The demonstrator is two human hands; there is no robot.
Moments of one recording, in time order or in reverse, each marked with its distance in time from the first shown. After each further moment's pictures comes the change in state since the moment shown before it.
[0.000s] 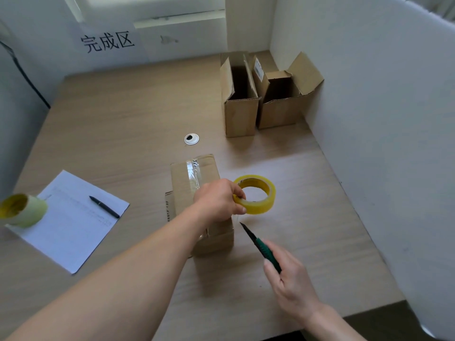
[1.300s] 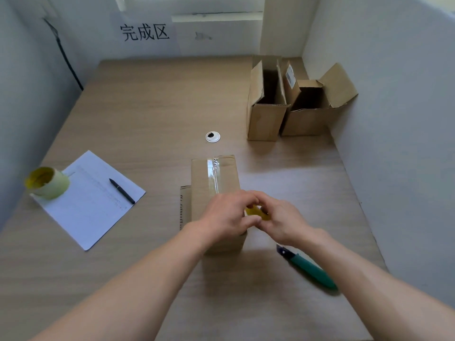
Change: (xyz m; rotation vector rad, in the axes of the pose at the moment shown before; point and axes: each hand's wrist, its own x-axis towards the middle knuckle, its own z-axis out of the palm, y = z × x) left_hand -0.026 -0.022 0.018 -0.047 0.201 0.307; right_hand 0.147 -0.026 -0.008 -0.377 -0.453 -0.075
